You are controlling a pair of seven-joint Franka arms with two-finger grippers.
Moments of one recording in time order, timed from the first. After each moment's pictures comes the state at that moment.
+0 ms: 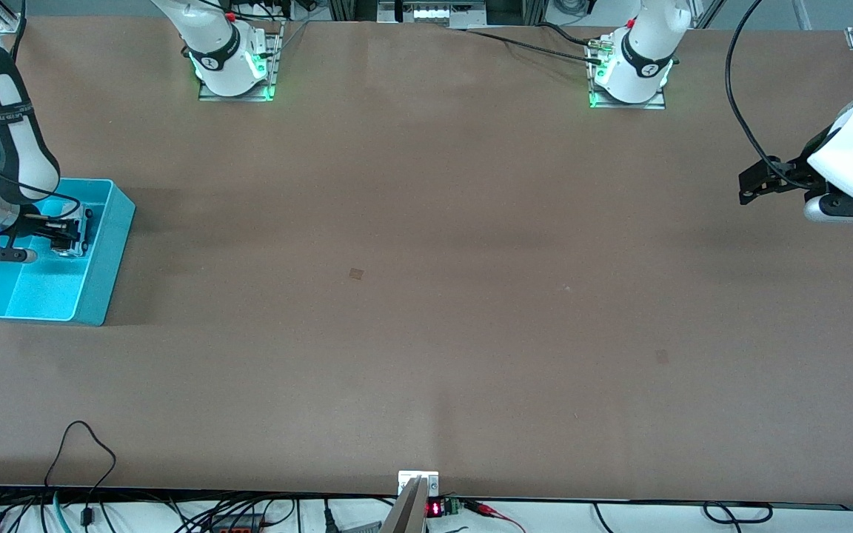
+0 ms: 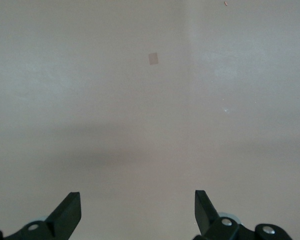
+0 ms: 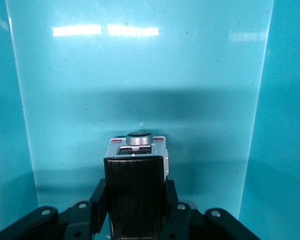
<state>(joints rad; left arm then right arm) -0.01 0.00 -0.02 -1.69 0.04 1.65 0.01 -0.24 0.42 -0.27 -2.09 -0.02 2.43 -0.44</state>
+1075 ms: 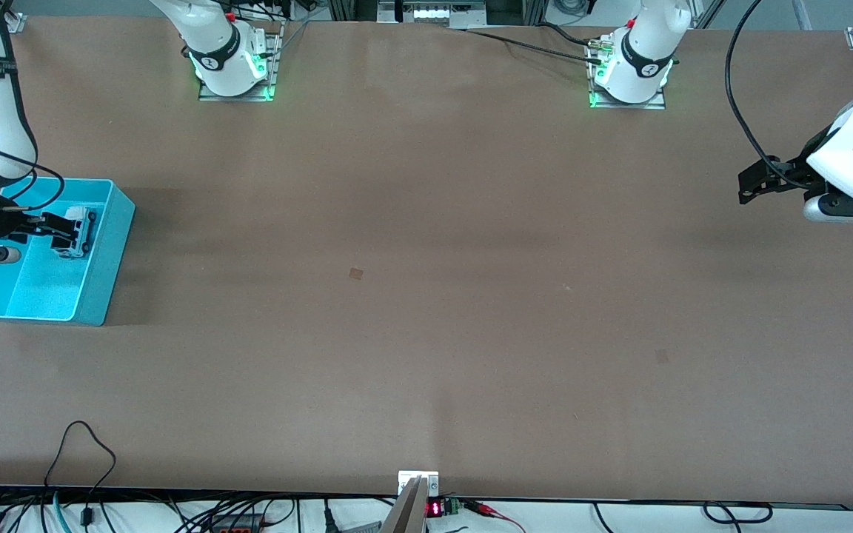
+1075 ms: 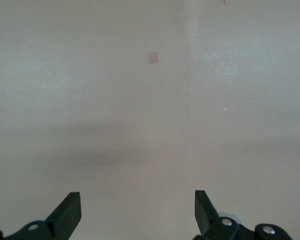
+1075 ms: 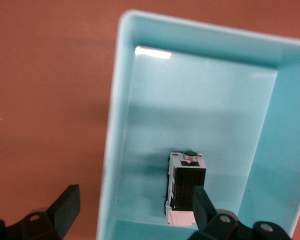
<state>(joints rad) -0.01 0.00 -0.02 -1.69 0.04 1.64 0.01 -0.11 0.22 -0.25 -2.02 -0.02 2.21 -0.46</state>
